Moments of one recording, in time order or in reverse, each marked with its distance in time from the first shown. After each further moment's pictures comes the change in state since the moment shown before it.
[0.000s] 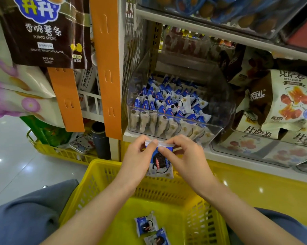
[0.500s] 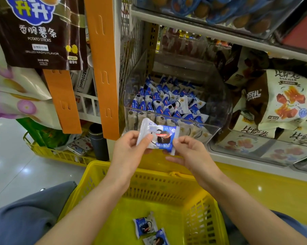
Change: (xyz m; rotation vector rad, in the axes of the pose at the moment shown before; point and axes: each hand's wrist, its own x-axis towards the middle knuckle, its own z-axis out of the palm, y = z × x) left_hand 0.009 0.006 -0.007 -0.108 0.131 0.019; right_hand 0.009 0.000 -0.011 0.793 -0.065 0.581
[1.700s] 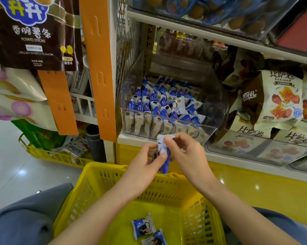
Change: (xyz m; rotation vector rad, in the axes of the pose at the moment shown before) left_hand -0.012 -0.018 0.015 0.236 -0.314 -0.008; right_hand -0.002 0.007 0.001 -0.482 0.137 -0.397
